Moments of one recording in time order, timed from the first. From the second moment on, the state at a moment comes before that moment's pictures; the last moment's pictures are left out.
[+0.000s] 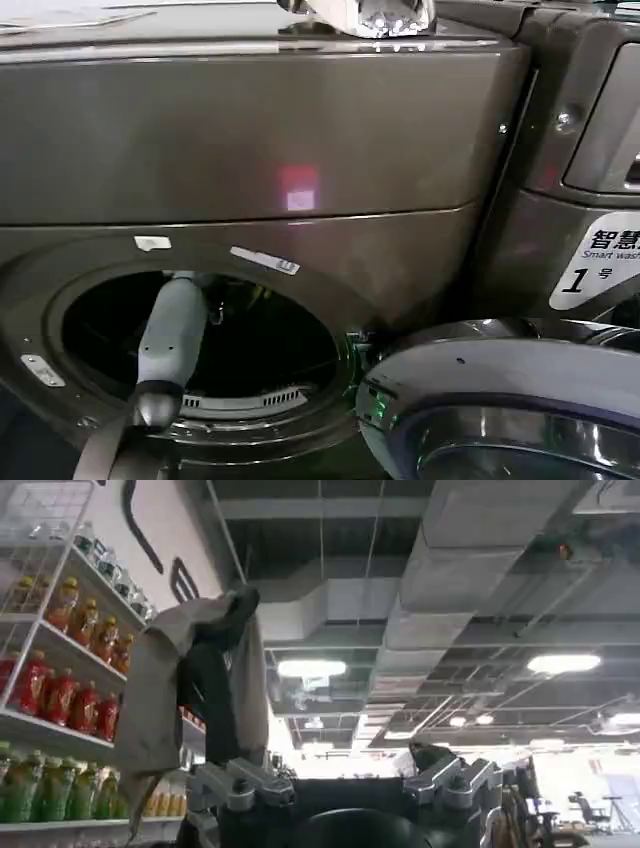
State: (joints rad) left arm 0.21 -1.46 -0.48 -0.85 1.54 0.01 1.22; right arm -1.61 1.17 2.33 1.65 0.52 -0.01 0.03
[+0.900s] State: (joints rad) left arm 0.21 -1.45 -0.50 -0.79 1.48 0.04 1.12; right arm -1.61 1.18 2.33 1.64 0.52 -0.01 0.03
